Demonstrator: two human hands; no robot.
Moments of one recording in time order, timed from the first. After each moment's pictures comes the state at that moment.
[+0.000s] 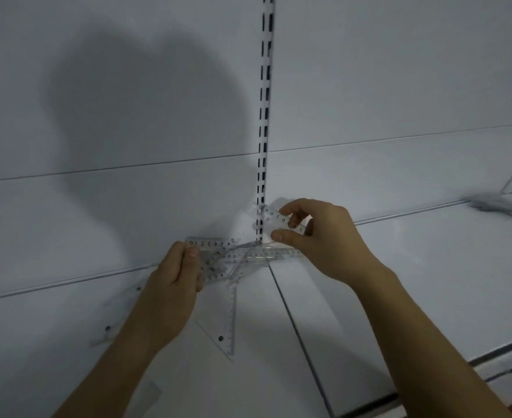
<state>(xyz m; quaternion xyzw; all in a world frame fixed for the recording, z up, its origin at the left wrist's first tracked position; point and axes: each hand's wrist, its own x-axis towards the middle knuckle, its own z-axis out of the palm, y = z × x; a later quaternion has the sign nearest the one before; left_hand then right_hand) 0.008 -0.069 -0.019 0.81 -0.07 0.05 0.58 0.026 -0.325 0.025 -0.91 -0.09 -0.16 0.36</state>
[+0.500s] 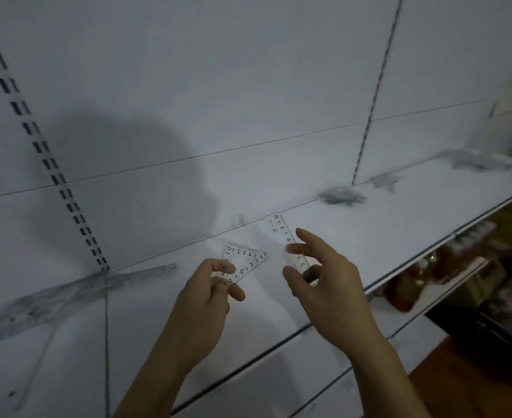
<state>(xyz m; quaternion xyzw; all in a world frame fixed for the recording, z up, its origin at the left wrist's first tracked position) -0.054 -0.344 -0.015 0.79 -0.18 -0.05 0.59 -0.124 -0.535 -0.003 -0.84 0.09 -0.25 0.47</state>
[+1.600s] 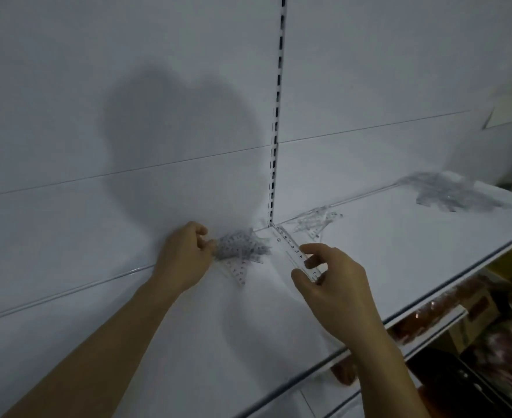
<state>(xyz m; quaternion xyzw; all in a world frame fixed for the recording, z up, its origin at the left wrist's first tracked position) 0.133 -0.701 -0.024 0.93 -0.13 0.07 0.35 -0.034 -0.907 -0.011 -0.89 0.15 -0.20 0.37</state>
